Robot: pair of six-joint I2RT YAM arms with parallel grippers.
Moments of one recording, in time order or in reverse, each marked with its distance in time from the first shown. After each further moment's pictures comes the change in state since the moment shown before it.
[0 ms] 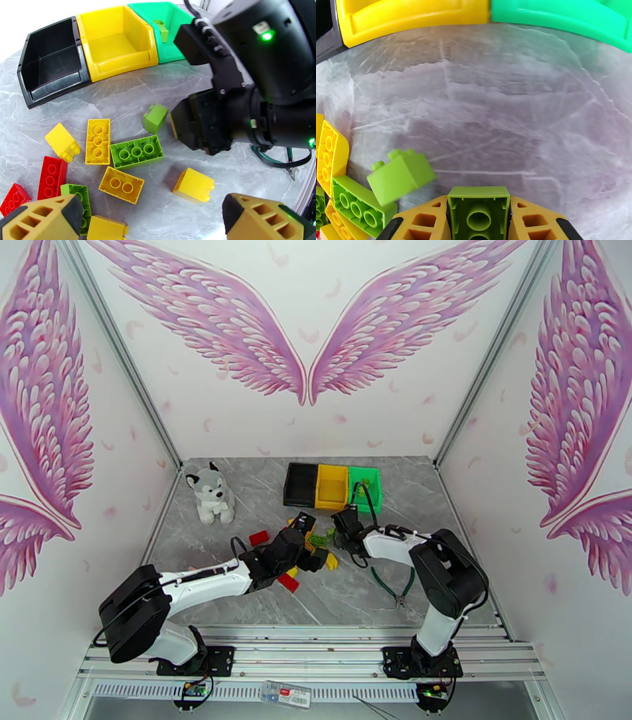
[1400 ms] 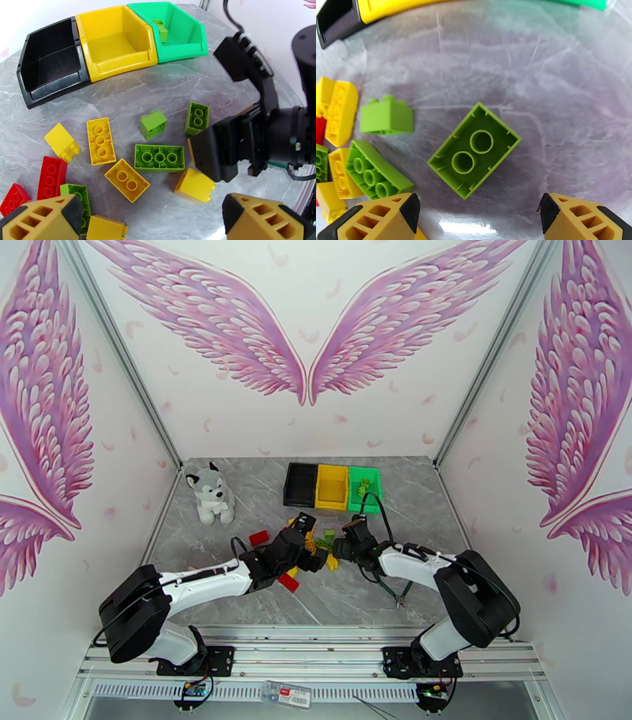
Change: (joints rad) left arm -0.005 0.000 0.000 0.000 -0.003 0.000; right arm 0.024 -0.143 -0.208 0.080 -0.075 0.041
